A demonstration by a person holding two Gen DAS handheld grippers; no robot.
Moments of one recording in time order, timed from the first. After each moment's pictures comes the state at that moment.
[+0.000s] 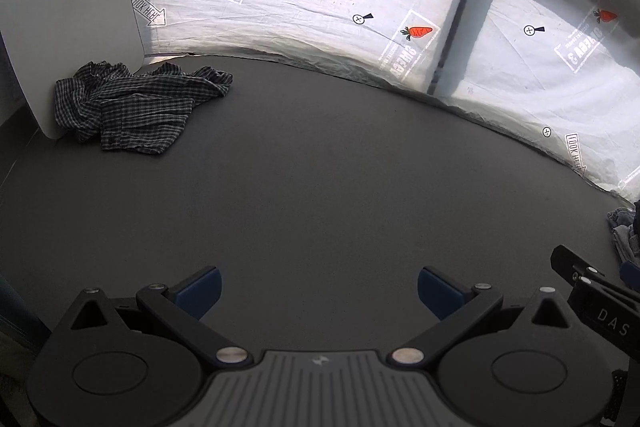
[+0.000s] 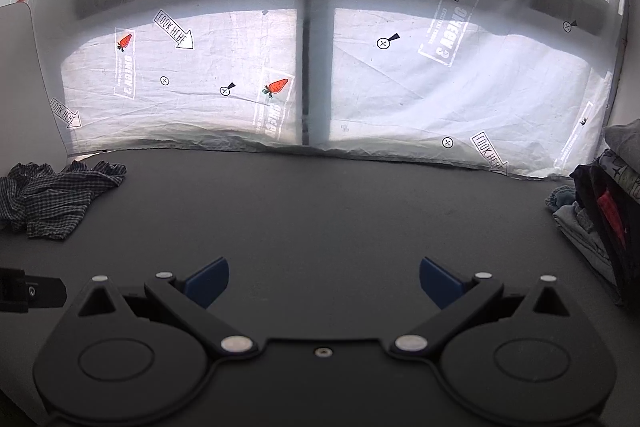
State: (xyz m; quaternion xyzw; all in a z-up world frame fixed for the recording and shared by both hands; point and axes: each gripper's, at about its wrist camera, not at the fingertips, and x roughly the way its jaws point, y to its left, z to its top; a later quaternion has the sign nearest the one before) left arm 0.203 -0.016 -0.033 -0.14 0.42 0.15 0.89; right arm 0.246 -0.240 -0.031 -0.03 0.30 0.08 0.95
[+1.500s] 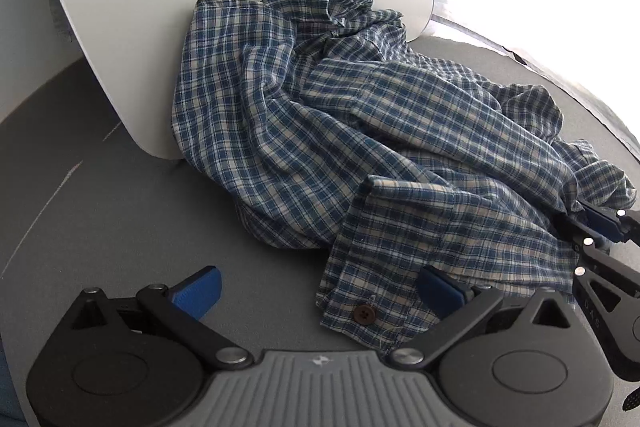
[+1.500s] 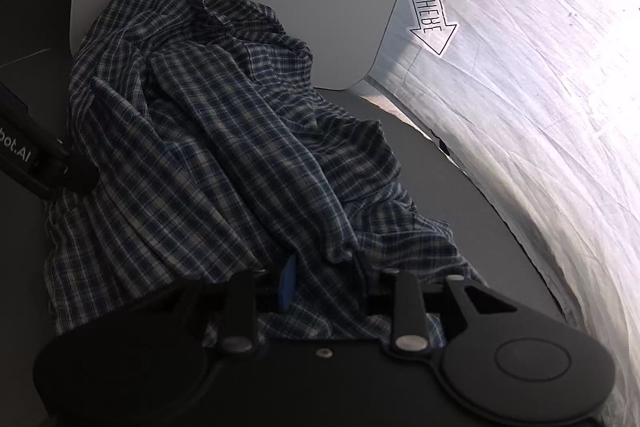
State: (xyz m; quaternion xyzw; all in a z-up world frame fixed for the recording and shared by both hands) left arm 0.399 0.427 -0.189 -0.21 0.45 0.43 0.76; right arm 0.544 0.323 -0.194 -0.33 0.22 0.50 0.77
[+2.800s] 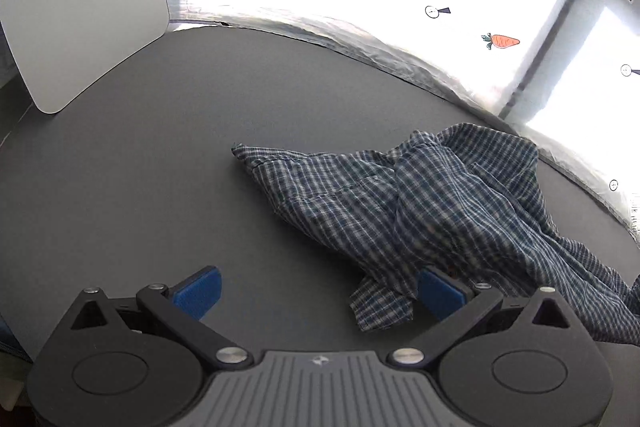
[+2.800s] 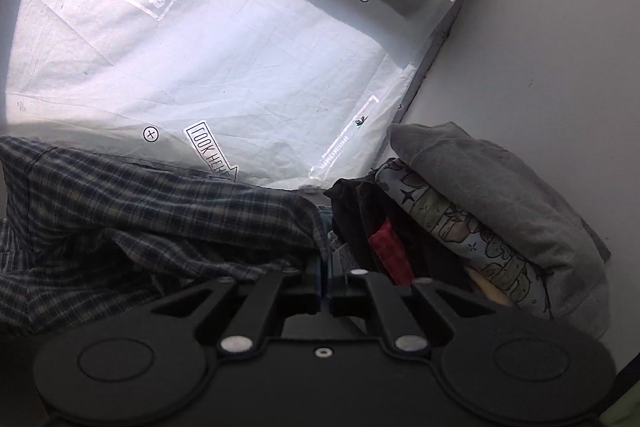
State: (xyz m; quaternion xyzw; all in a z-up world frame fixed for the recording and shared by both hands) left arm 0.319 0.024 -0.084 -0.19 0.44 0.22 0.85; right arm 0.434 -0.487 -0.075 -0.15 0.29 -0.29 0.90
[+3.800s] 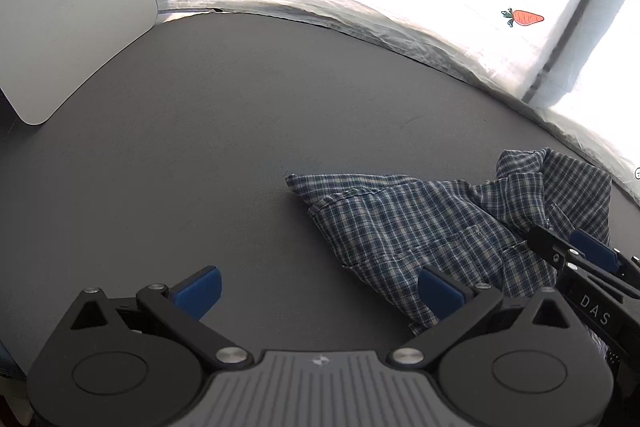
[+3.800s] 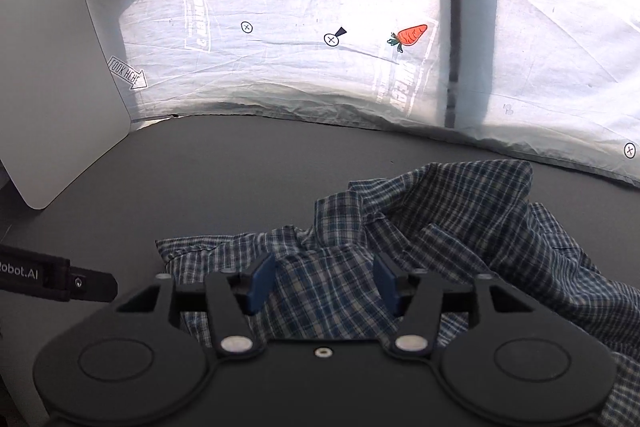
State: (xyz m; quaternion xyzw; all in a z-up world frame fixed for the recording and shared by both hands) left arm 0.367 0.059 -0.108 -0.16 0.47 0.22 0.84; right arm 0.449 -0.131 -0.112 -0.04 0.34 0.24 0.91
